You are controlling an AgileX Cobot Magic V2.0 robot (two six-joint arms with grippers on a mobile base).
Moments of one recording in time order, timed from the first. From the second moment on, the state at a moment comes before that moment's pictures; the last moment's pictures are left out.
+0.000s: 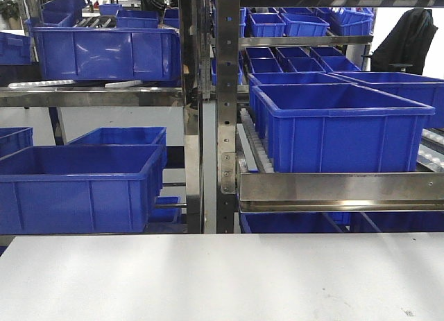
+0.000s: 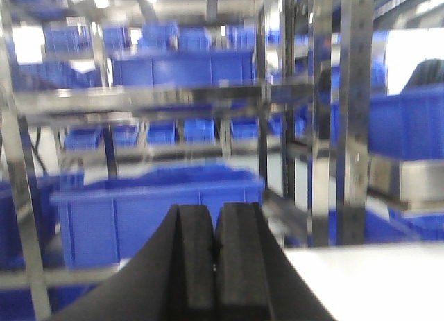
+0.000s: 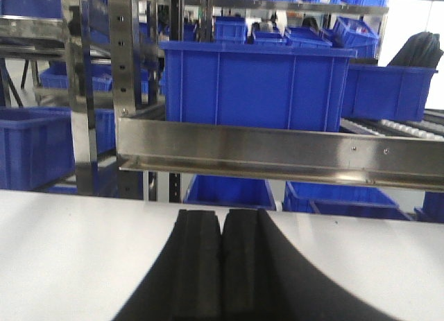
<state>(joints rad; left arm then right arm) -0.03 0.15 -0.28 0.02 0.15 0.00 0.04 0.17 -0.26 0.00 0.22 -0.06</state>
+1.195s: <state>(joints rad) -0.03 0.97 -0.28 0.08 0.09 0.00 0.04 0.75 -0.28 0.00 0.19 -0.06</state>
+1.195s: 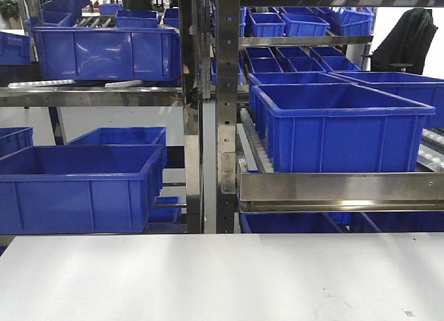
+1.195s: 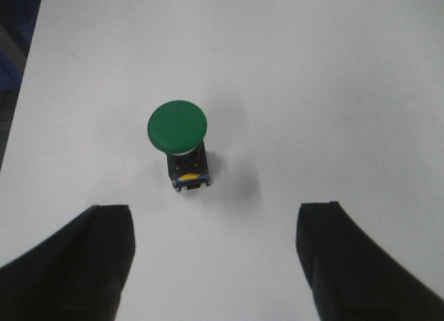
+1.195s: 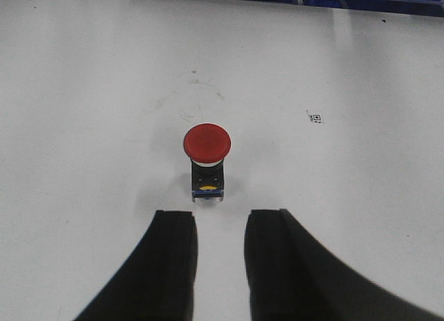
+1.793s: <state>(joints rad) -0.02 1.36 -0.29 -0.19 -0.31 0.11 0.04 0.75 -0.28 0.00 0.19 -0.06</state>
